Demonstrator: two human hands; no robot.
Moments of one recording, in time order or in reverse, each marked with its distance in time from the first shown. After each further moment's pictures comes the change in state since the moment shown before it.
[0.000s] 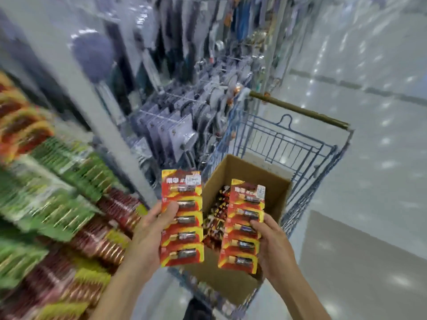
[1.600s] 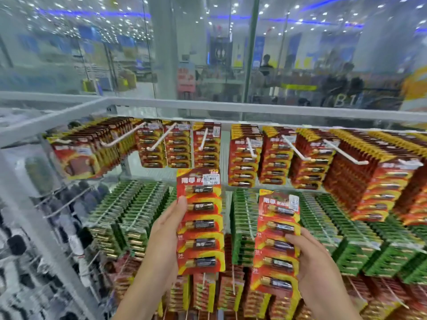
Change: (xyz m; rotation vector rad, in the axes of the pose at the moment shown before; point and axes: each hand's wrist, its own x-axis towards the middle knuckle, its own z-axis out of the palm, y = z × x) left_hand -0.585 -0.006 -0.481 -0.490 0.841 0.711; right_hand -0.434 0.323 0.399 -0.480 -0.972 0.216
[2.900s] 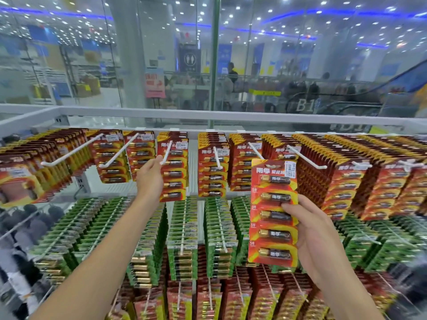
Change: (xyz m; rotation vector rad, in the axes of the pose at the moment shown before) left_hand 0.182 0.029 0.048 0.244 0.227 0.201; right_hand 0.006 -0.072 -0.001 -0.140 0.047 -0.280
